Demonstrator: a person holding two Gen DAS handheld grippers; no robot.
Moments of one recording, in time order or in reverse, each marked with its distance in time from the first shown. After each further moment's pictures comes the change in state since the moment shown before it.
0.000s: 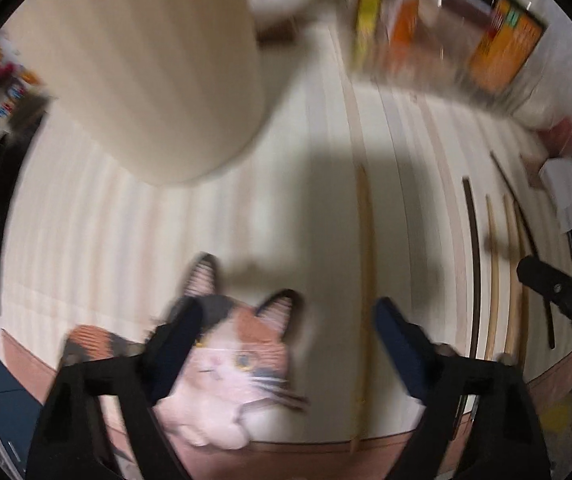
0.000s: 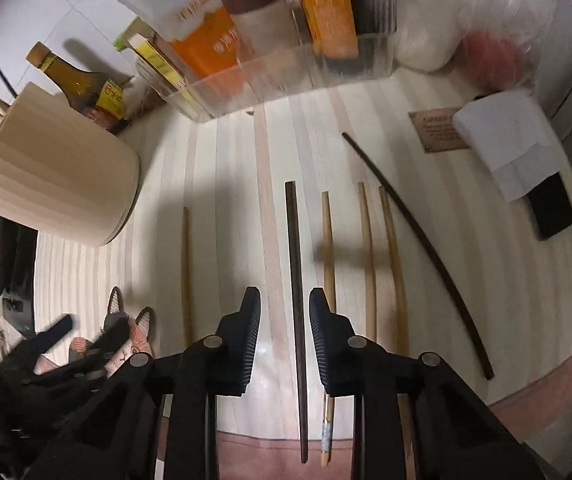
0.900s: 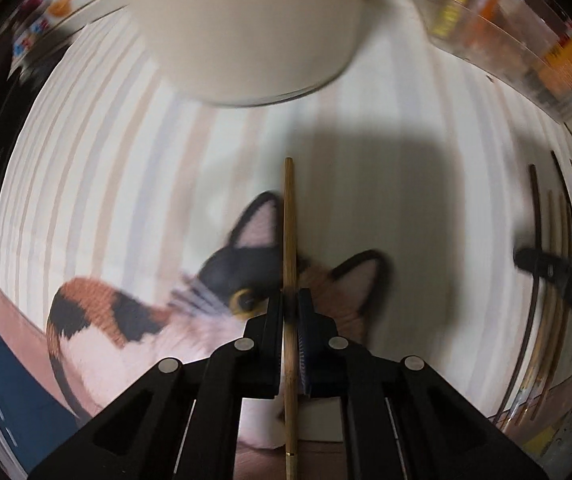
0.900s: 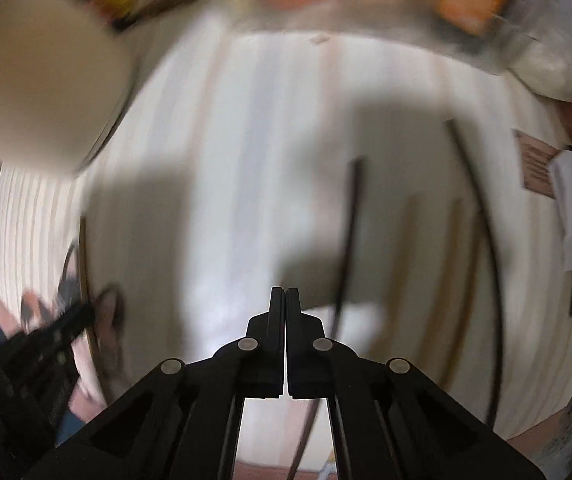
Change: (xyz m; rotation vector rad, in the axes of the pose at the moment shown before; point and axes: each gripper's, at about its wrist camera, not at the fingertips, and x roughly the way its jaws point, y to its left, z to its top) left arm 0.023 0.048 -0.040 -0.143 0.070 0.036; right arm 0.079 0.067 0.004 -0.265 0.243 -0.102
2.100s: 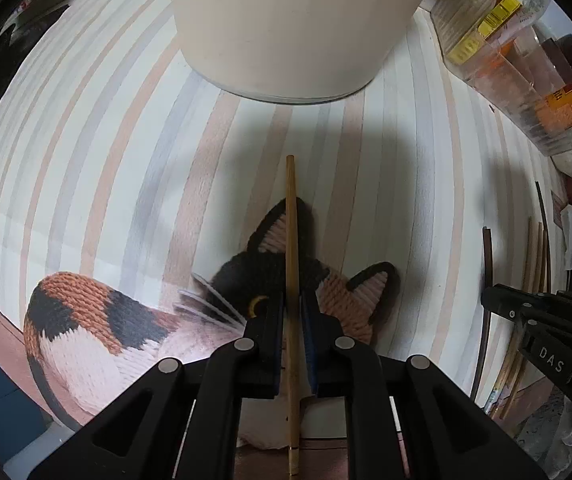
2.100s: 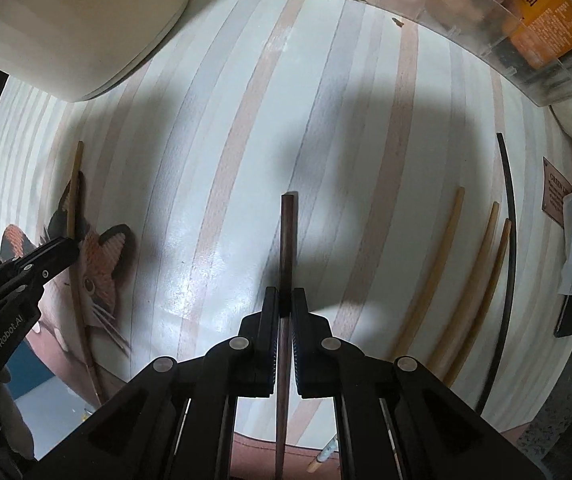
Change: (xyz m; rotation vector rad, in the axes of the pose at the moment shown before) left arm 0.002 0.068 0.035 -0.064 0.046 -0.149; right arm 0.013 0.079 -0.002 -0.149 0.117 -0.090
